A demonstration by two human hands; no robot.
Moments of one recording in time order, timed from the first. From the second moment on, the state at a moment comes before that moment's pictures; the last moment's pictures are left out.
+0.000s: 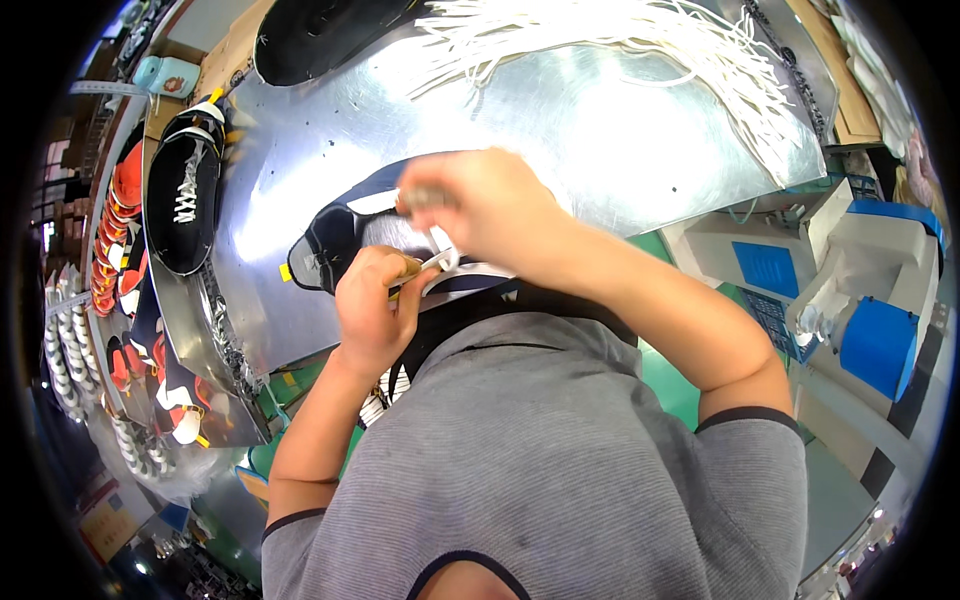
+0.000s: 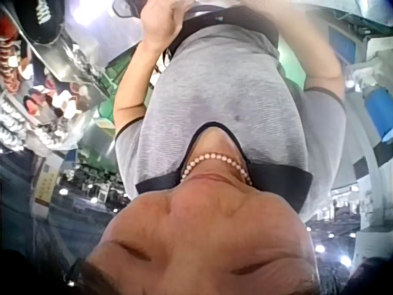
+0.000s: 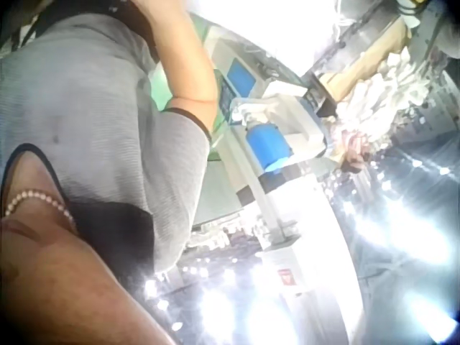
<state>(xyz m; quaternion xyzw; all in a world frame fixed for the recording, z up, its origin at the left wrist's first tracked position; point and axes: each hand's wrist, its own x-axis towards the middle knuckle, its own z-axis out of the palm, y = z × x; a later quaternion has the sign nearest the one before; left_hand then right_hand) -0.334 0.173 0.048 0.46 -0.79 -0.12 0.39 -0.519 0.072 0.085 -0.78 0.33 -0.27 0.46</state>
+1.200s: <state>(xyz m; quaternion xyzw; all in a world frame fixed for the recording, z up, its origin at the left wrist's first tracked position) -0.358 0.158 0.074 0.67 -0.46 -0.33 0.48 -0.519 0.097 0.077 -0.81 0.42 -0.23 0.35</state>
